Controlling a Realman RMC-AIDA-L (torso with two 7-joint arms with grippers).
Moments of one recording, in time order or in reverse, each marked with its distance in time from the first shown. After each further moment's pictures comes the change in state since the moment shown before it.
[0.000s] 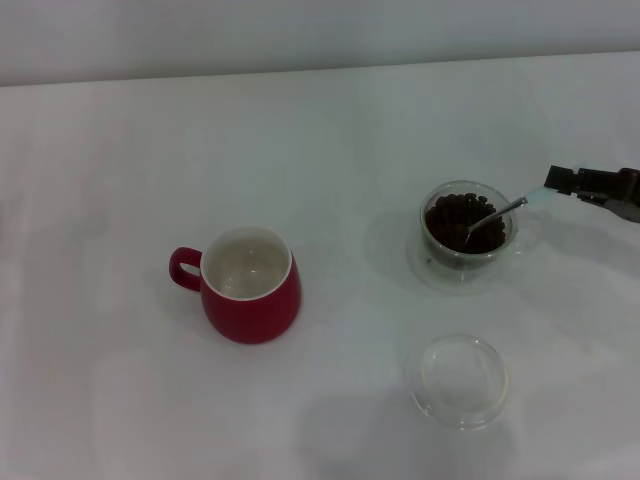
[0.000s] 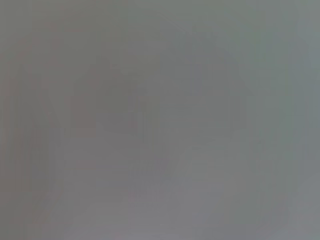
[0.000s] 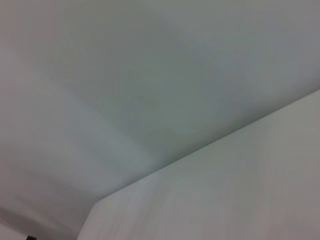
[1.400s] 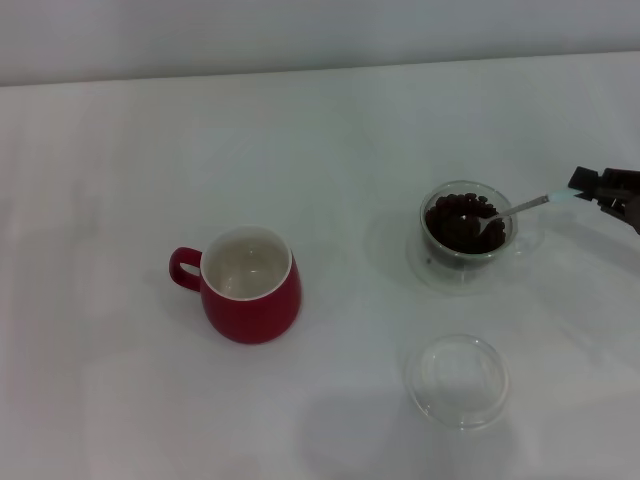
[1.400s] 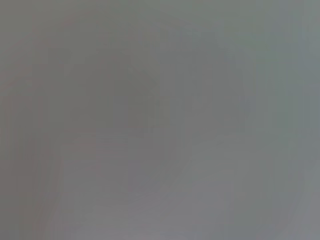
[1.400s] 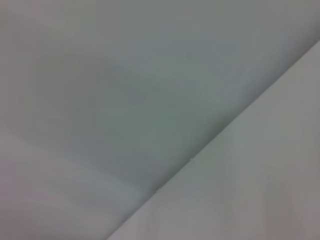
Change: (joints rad) left arm 0.008 0.000 0.000 -0.021 0.004 -0.001 -0.002; right arm -0.060 0.013 0.002 -0.009 0.076 0.034 0.175
